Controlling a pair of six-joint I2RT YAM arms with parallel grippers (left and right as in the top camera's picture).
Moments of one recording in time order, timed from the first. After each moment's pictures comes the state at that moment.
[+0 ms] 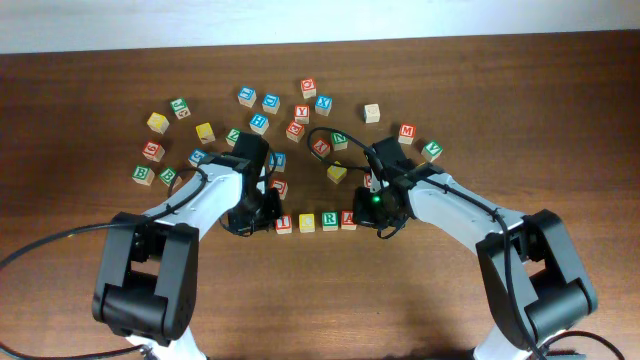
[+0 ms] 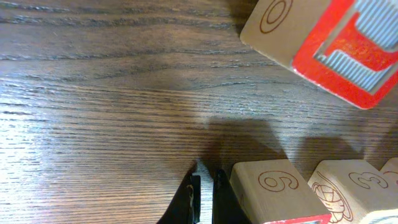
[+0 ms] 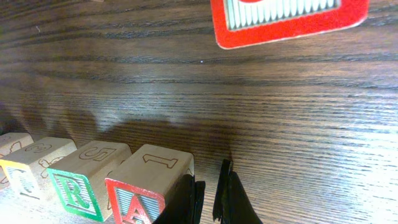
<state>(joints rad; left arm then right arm) -0.29 1.89 1.14 -0.80 0.18 -0.43 0.41 1.82 1.04 -0.55 -0.29 0.57</state>
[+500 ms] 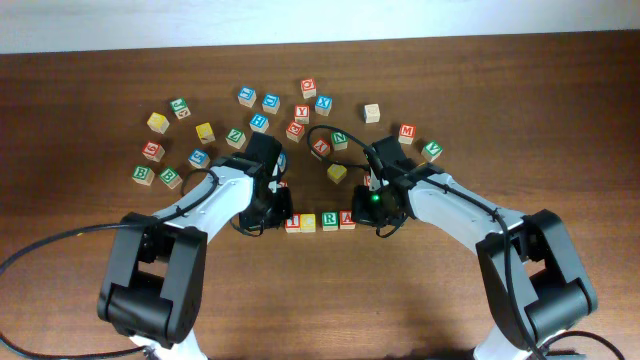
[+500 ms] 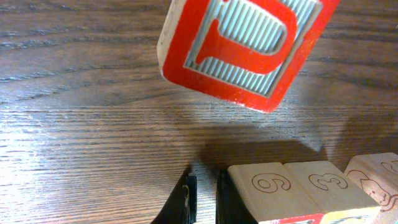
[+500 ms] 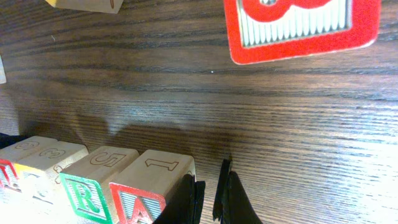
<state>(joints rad) -0.34 1.89 1.14 -0.74 0.18 -0.43 0.41 1.82 1.04 -0.52 -0.30 0.58</state>
